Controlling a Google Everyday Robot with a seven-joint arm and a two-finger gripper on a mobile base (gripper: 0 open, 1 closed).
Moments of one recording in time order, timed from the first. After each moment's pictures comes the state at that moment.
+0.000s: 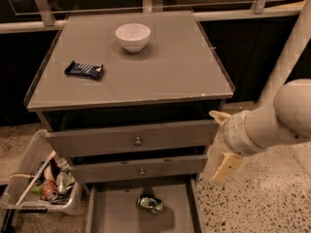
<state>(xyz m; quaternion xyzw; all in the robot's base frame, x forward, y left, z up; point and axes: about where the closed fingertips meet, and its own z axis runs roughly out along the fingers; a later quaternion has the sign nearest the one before) 0.455 -0.169 0.760 -0.63 0.72 0.05 0.28</state>
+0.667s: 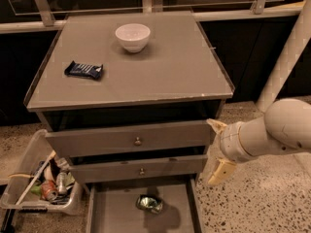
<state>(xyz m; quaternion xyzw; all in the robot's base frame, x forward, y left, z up) 0.469 -0.169 0.708 -0.63 0.72 0.06 0.29</state>
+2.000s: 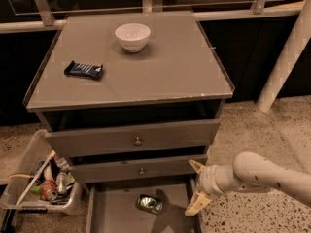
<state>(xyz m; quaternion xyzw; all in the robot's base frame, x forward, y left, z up) 0.462 -0.139 0.489 -0.60 0.72 0.17 0.30</state>
